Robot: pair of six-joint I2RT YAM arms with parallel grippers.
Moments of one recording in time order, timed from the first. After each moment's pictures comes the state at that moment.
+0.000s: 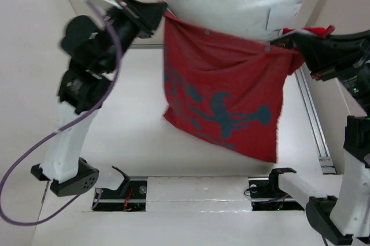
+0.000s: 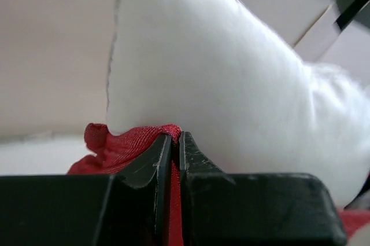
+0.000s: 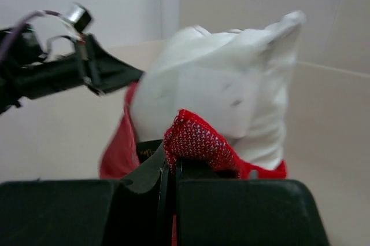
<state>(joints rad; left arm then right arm) -0.62 1.36 2.02 -0.43 -0.04 -0.62 0.04 0.95 1.82 -0.24 -0.66 0.40</state>
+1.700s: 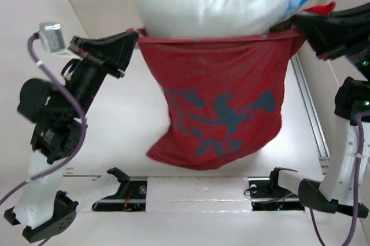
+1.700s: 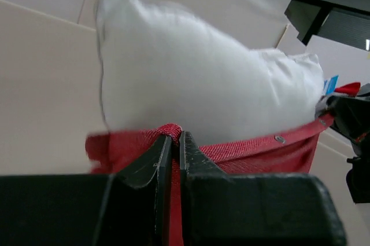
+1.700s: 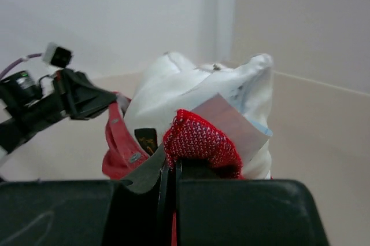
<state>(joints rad) -0.60 0.99 1.71 -0.23 -0.01 -0.48 -0.19 1.23 1.97 0.32 -0.93 0.97</state>
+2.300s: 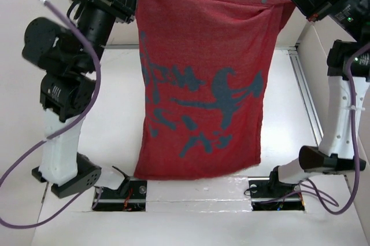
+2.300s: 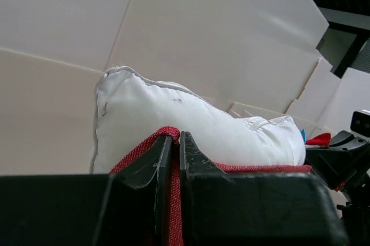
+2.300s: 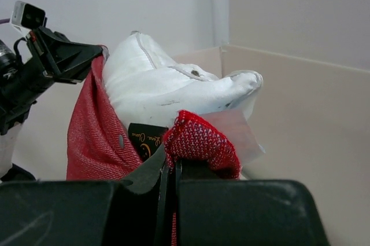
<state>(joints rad) -0.60 1.36 2.28 -0.37 -0.13 -0.42 -0.13 1.47 2.14 0.31 -0.98 0.97</state>
